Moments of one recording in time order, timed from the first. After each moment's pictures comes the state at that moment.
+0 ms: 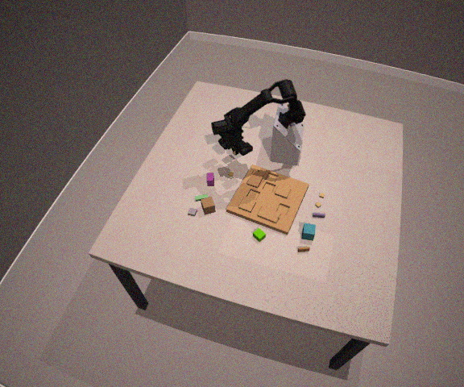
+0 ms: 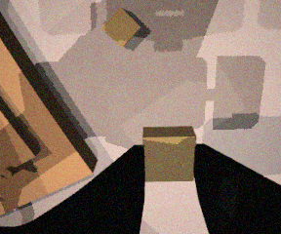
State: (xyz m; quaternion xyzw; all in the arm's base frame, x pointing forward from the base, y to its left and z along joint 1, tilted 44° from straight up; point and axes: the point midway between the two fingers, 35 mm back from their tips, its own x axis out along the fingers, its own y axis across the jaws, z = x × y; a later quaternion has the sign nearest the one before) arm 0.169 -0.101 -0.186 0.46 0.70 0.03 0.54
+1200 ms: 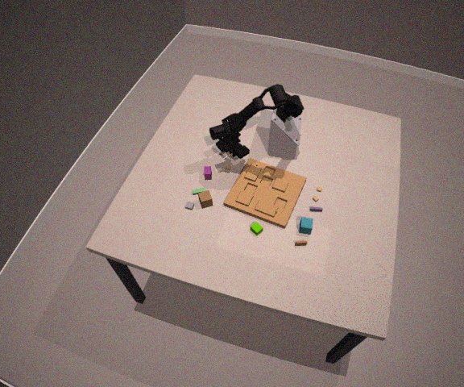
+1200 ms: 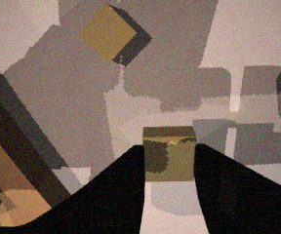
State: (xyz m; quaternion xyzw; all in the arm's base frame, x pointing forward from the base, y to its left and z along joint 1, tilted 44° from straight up) arm 0.173 -0.060 -0.230 0.46 0.70 0.03 0.54
